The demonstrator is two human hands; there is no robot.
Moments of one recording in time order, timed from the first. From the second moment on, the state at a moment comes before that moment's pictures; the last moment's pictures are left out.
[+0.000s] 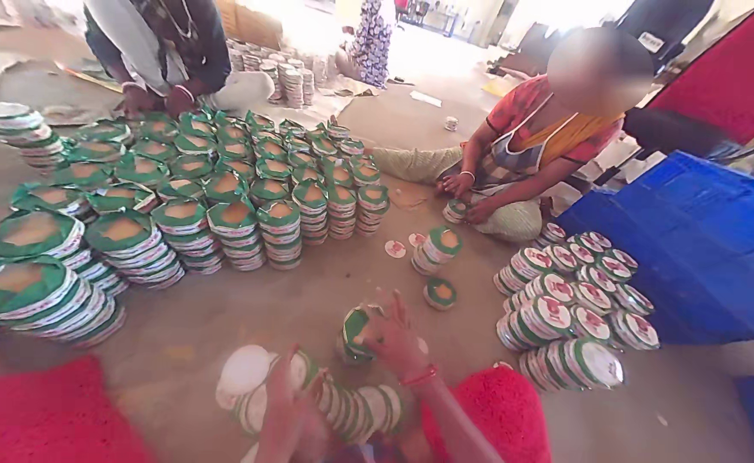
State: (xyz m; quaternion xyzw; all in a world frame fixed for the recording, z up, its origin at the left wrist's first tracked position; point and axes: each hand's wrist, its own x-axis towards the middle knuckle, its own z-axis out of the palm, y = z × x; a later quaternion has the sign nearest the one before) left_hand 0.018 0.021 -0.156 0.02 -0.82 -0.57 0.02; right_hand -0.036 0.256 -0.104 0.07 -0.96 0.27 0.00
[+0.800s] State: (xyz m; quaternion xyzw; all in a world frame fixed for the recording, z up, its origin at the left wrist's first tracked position) left_hand 0.014 0.005 -0.150 0.04 -0.81 -0.58 0.04; right_hand 0.026 0.240 -0.110 0.13 -0.96 0.17 0.15
